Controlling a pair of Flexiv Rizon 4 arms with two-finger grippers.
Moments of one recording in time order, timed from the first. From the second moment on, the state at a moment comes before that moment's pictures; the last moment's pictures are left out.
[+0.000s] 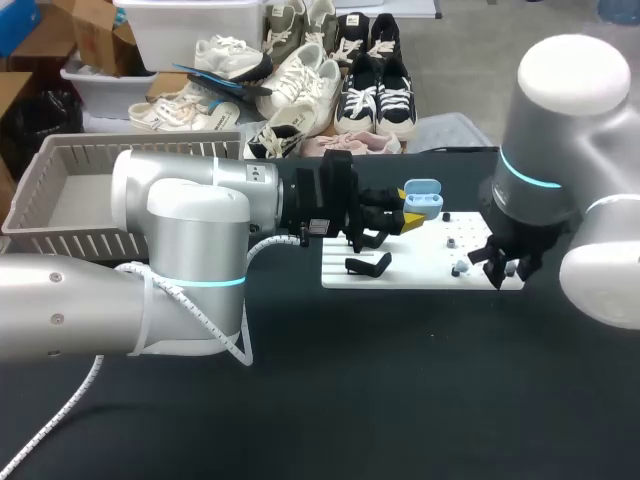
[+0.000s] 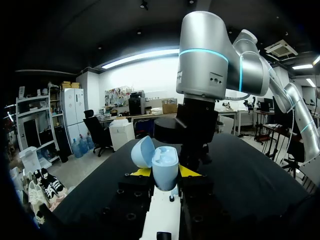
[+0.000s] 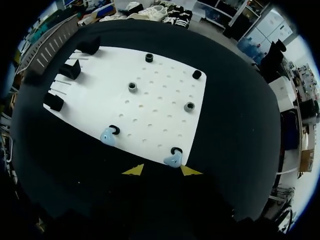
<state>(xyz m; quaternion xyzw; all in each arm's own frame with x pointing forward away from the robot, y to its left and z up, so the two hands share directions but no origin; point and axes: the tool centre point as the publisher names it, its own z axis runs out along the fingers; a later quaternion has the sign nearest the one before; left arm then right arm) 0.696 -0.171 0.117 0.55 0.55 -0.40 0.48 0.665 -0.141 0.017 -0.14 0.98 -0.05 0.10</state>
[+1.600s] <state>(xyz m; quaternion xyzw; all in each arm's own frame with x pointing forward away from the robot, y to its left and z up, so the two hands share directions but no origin) 0.696 -0.171 0.117 0.55 0.55 -0.40 0.48 0.681 -0.150 0.019 -0.12 0.98 -0.09 0.11</state>
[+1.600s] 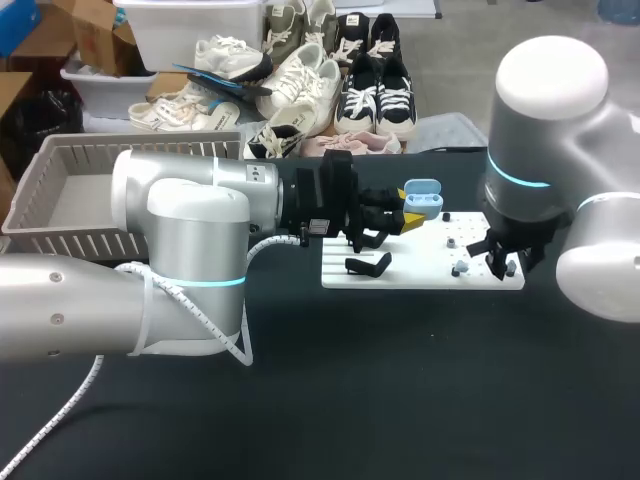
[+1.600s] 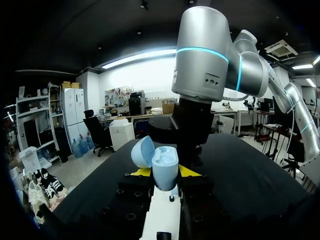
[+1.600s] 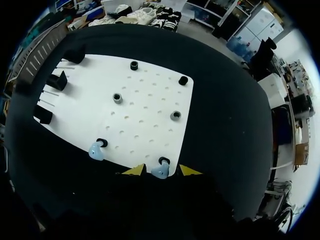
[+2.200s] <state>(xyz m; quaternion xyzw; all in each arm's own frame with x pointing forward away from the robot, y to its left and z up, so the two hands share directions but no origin) 0.696 -0.171 0.117 0.55 0.55 -0.40 0.48 0.682 -0.151 0.018 -0.12 0.98 -0.09 0.11</state>
